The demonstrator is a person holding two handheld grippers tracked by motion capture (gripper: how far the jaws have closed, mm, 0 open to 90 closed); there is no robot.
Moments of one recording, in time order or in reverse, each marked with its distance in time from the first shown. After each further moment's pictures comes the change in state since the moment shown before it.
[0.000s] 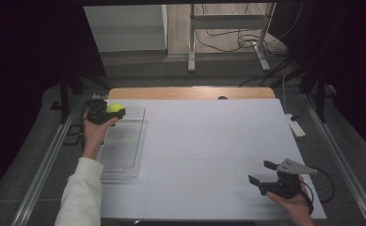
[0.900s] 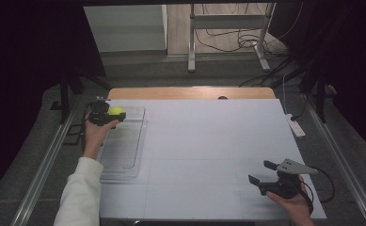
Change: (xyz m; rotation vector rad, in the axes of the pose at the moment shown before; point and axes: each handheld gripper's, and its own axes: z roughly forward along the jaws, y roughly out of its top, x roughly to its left) left arm 0.003 -0.005 0.011 0.087 0.025 0.026; right arm 0.000 0.000 0.000 0.000 0.001 0.005
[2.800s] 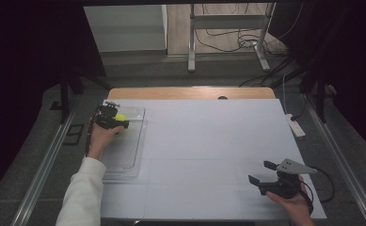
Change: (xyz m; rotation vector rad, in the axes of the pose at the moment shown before) left arm -0.012 -0.007 0.026 0.144 0.078 0.113; right arm -0.001 -0.001 0.001 0.005 -0.001 -0.001
